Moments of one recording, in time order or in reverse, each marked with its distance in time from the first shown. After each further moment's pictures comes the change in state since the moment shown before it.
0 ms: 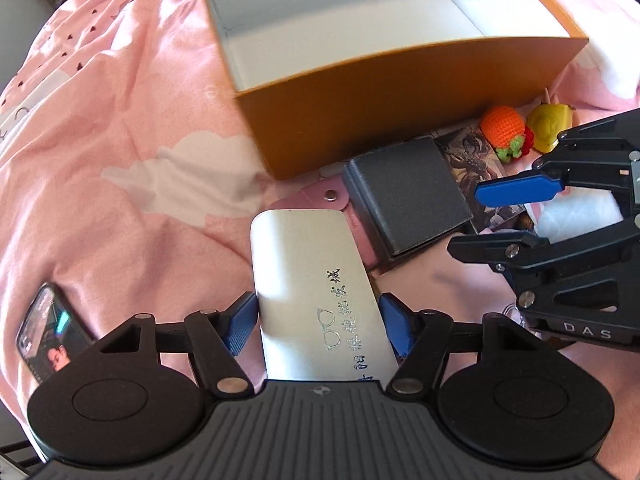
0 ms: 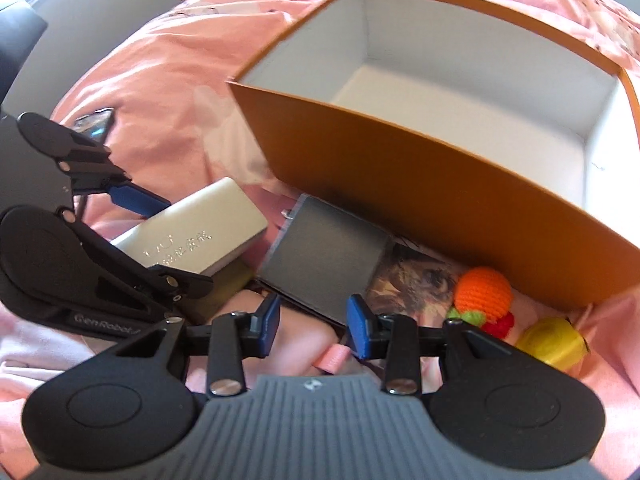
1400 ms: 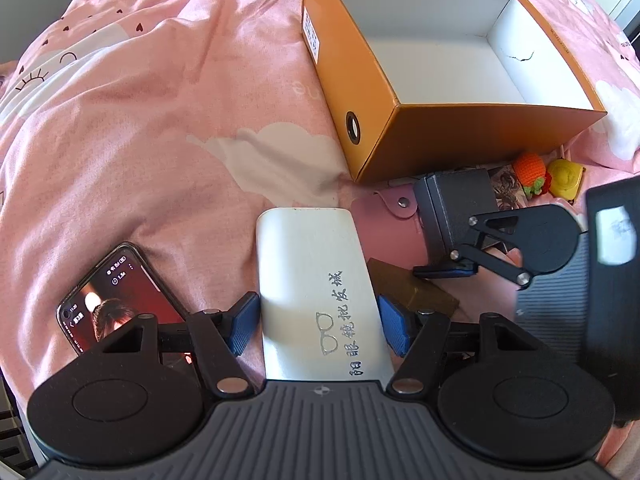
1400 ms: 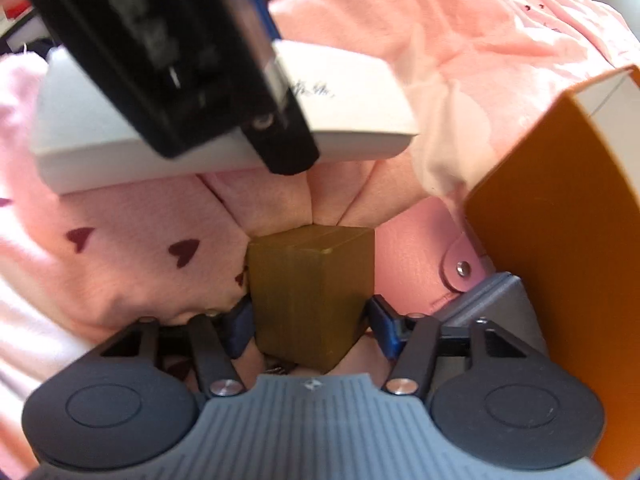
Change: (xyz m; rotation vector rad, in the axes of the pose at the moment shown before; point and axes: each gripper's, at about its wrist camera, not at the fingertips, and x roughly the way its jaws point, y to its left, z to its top) left arm -0.018 0.079 -0.019 -0.129 -0.051 -0.104; right arm 0.071 0.092 0.010 -0.555 0.142 0.054
